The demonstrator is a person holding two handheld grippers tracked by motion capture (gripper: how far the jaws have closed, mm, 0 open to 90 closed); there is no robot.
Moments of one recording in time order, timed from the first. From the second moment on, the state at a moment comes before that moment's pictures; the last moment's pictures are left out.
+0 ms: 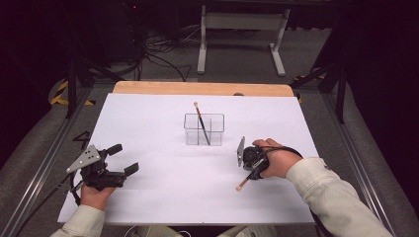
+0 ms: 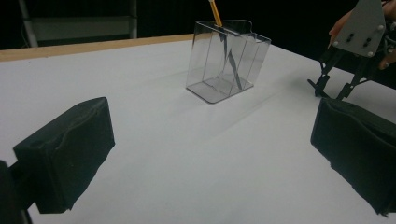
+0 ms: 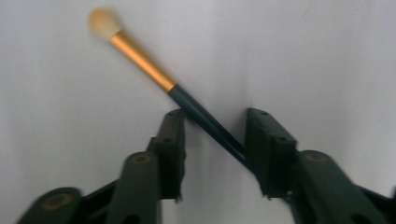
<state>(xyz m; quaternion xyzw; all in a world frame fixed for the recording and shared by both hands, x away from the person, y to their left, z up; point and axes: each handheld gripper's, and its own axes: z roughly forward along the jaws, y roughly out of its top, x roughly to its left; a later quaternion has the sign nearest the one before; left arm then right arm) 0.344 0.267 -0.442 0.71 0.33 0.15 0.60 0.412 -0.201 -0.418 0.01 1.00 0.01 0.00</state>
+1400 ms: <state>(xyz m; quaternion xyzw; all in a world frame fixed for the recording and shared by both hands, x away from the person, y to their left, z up) 0.344 0.267 -0.443 0.71 0.33 0.15 0.60 0.408 -0.200 -0.400 0.03 1.00 0.02 0.00</state>
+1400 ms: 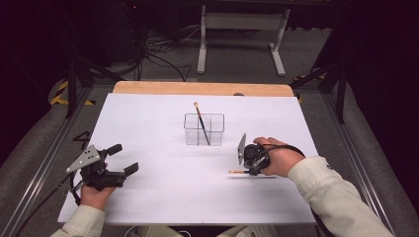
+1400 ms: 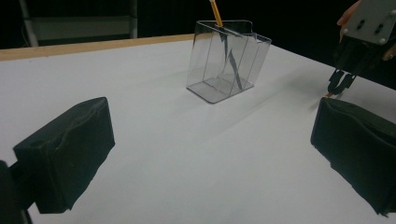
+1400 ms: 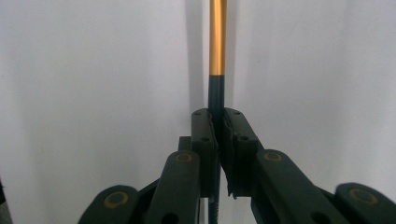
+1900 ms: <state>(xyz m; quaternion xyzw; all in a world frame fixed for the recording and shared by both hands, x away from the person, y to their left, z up) 0.344 0.267 -0.443 0.71 0.33 0.15 0.60 0.404 -0.199 -0.364 0.05 0.99 0.10 0.03</state>
